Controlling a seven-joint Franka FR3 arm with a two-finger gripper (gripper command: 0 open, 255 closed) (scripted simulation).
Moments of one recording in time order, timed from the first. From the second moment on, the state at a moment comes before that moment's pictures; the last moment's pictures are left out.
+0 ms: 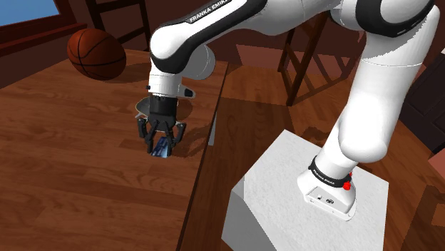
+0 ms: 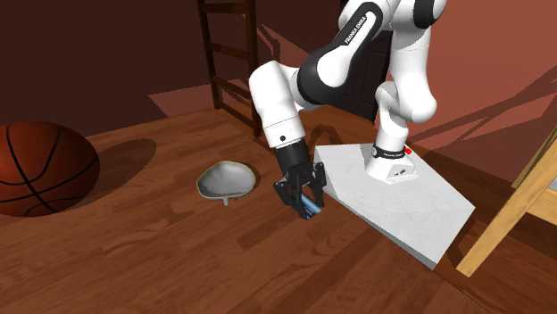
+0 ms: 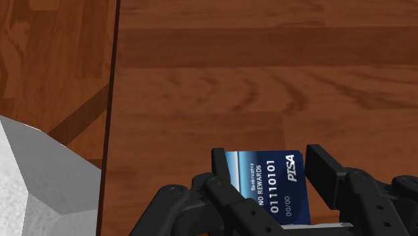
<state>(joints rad) 0.14 0.22 0.44 -2.01 0.59 2.12 1.23</state>
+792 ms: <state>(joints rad) 0.13 0.14 0.44 -1.94 0.58 1.99 1.29</state>
